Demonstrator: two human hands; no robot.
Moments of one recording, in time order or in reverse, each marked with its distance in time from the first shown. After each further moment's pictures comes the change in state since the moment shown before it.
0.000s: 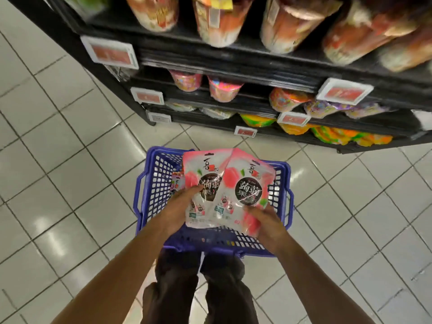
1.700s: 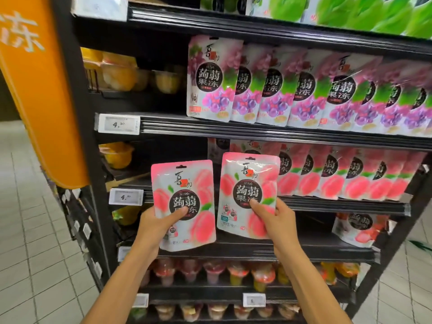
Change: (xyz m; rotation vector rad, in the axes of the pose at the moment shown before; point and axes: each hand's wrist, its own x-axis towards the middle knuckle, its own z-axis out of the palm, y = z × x) left_hand -0.622 0.380 0.145 0.084 0.008 1.315; right_hand -0.568 -0.449 0.231 -0.196 0.133 -1.358
